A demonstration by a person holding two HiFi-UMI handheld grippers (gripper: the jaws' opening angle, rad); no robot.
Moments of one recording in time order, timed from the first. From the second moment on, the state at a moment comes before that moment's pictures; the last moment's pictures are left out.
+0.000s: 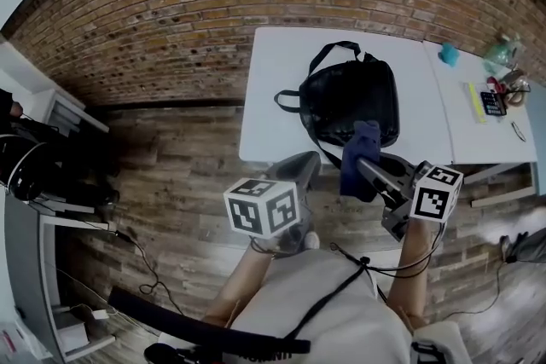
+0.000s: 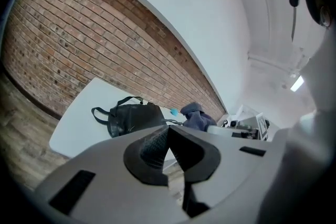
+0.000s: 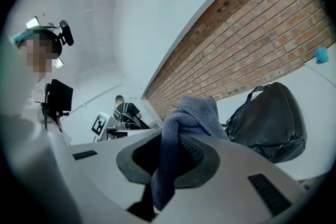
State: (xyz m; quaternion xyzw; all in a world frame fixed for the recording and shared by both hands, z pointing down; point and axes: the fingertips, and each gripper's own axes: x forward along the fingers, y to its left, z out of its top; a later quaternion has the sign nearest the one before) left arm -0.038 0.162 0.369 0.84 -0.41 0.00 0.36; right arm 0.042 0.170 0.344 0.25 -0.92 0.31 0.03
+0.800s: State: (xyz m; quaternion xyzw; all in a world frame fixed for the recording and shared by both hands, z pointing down) left arm -0.048 0.161 0.376 0.84 -0.40 0.00 0.37; right arm 0.021 0.172 0.348 0.24 -0.92 0.30 0.06
